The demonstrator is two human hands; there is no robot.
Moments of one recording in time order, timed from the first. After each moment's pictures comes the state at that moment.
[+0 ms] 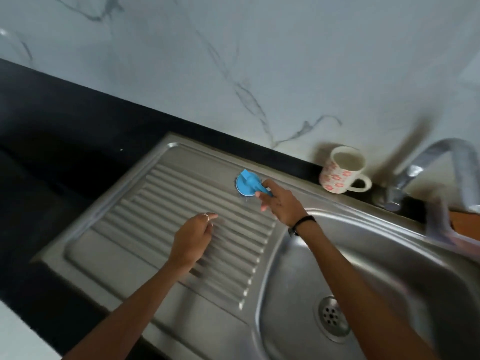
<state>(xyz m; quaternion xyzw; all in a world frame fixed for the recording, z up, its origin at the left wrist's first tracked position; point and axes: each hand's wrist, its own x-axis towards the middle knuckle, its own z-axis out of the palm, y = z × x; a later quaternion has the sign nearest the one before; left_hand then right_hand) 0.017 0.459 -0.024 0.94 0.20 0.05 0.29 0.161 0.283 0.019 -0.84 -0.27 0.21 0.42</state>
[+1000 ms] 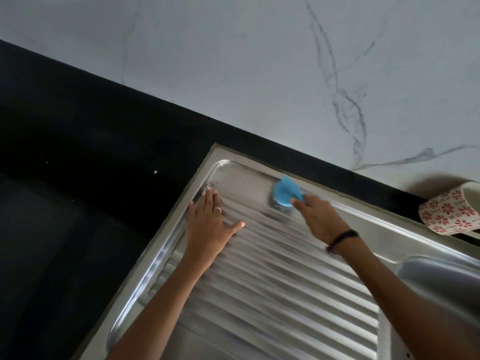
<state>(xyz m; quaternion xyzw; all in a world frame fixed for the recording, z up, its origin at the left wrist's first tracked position) 0.099 0.674 -0.053 0.97 0.18 -0.06 0.13 0.203 0.471 -0.004 -0.93 -0.16 0.21 0.28</state>
